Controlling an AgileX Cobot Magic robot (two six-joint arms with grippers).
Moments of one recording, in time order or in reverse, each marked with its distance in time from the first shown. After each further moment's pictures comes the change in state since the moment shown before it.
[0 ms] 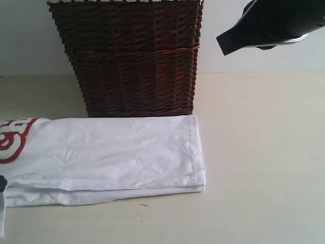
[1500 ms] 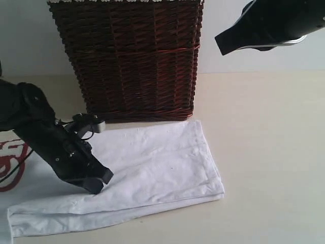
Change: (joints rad) left arm -0.525 0.150 -0.240 -0.497 -0.055 0.493; right arm 0.000 0.000 0.000 0.026 0.007 0.000
